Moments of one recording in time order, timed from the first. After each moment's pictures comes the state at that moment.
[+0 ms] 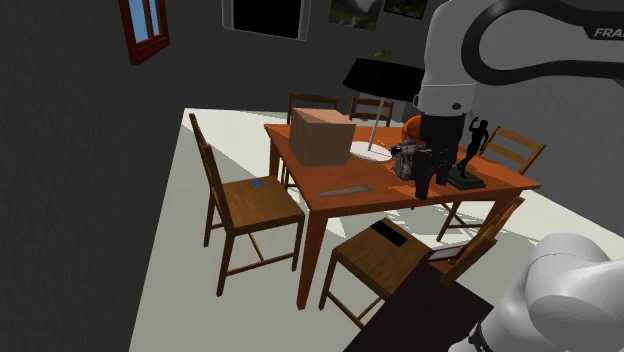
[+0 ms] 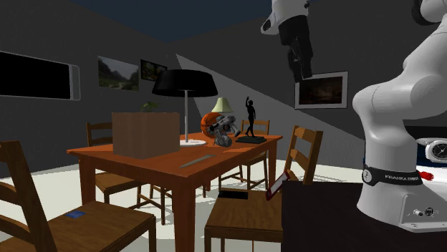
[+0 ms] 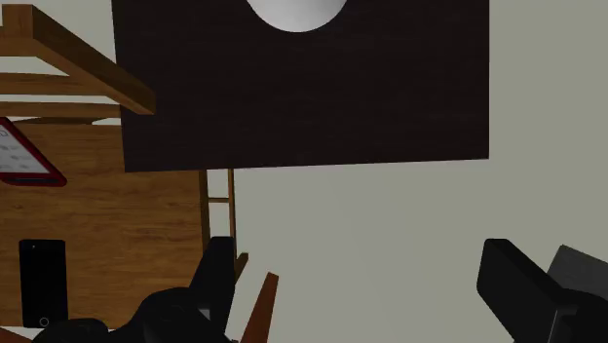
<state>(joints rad) 0.02 -0.76 0.07 -2.42 0.02 1.43 0.13</state>
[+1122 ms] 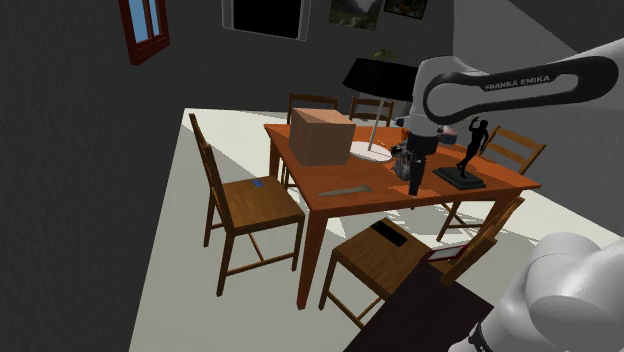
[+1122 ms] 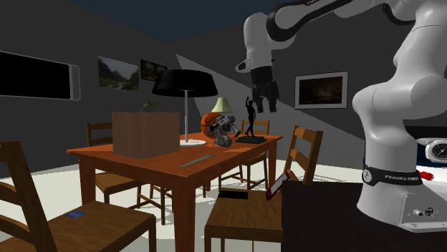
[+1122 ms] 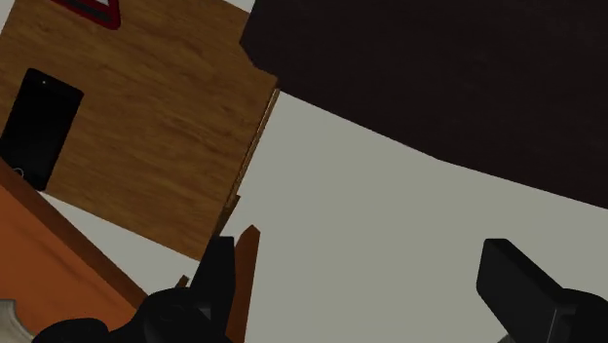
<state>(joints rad) 0.03 -0.52 -0.29 -2.46 -0.23 1.82 -0.52</state>
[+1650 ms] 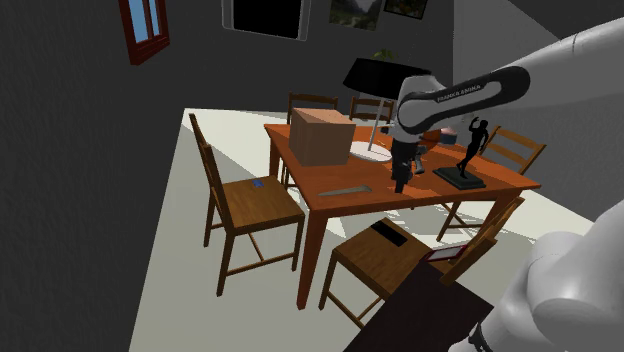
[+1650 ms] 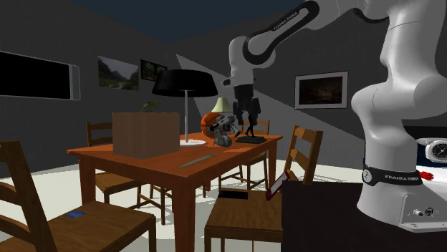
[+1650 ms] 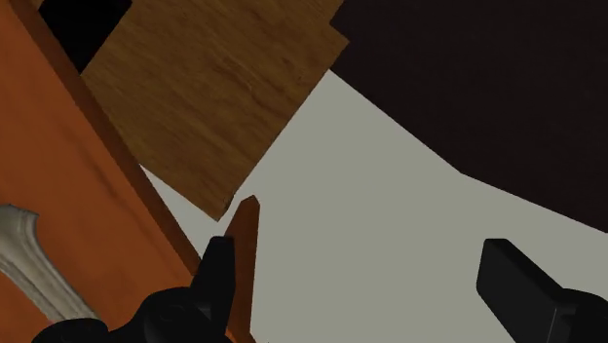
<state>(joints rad) 0.07 -0.22 -0.45 -2.34 -0.20 2.04 -0.88</state>
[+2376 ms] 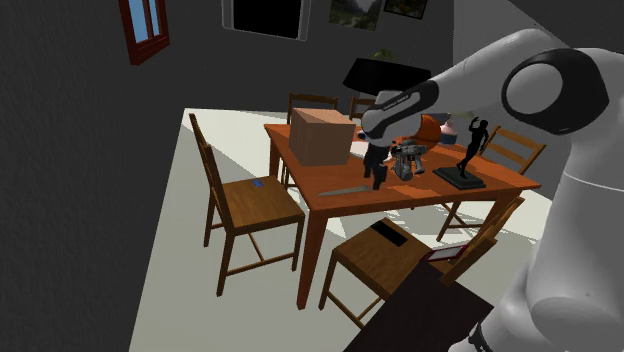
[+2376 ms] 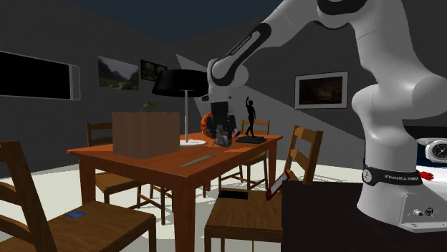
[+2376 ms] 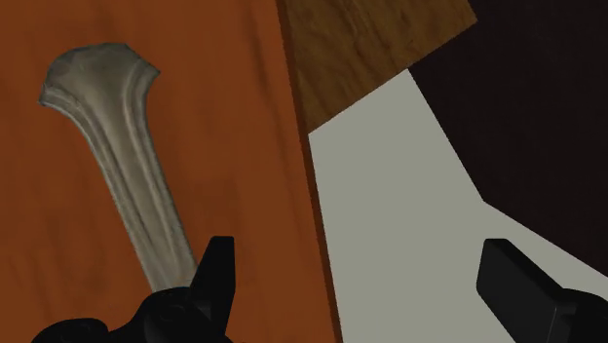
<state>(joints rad) 0.05 0.22 -0.48 -2.04 0.07 2.18 -1.42</state>
